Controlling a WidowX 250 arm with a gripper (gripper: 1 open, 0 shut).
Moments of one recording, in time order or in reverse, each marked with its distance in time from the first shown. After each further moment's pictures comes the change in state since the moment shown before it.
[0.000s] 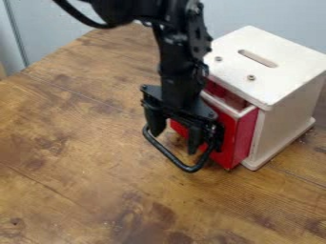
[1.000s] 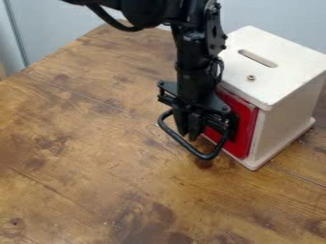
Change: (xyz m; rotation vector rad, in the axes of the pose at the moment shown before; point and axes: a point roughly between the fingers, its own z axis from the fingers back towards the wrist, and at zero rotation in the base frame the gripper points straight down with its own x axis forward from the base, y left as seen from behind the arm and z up) arm 0.026 0.000 -0.006 0.001 -0.014 -0.033
